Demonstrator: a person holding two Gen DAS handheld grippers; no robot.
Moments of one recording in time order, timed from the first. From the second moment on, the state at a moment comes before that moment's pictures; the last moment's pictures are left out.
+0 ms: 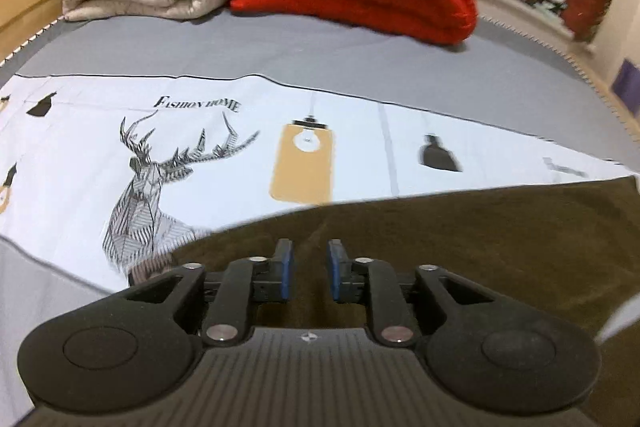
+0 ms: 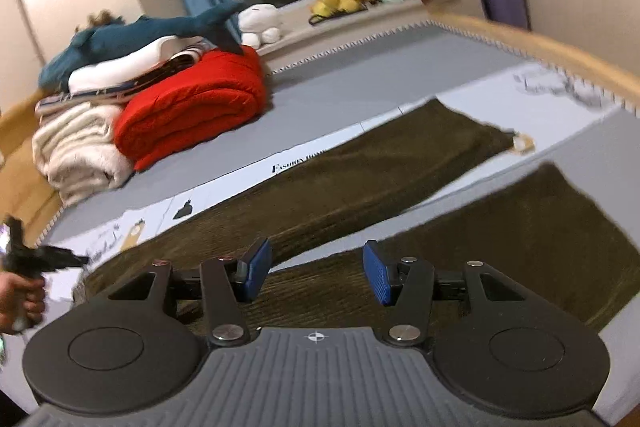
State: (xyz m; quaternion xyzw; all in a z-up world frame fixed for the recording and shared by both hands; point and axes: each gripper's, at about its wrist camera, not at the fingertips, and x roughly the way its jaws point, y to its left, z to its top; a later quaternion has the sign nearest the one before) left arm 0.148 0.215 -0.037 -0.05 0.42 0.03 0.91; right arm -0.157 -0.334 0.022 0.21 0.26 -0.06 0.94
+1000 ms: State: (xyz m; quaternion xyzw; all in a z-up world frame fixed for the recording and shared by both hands) left arm 0.040 0.182 0.009 0.04 0.37 -0.11 0.92; right arm -0.140 -0.314 0.017 0.19 0.28 -0.05 0.94
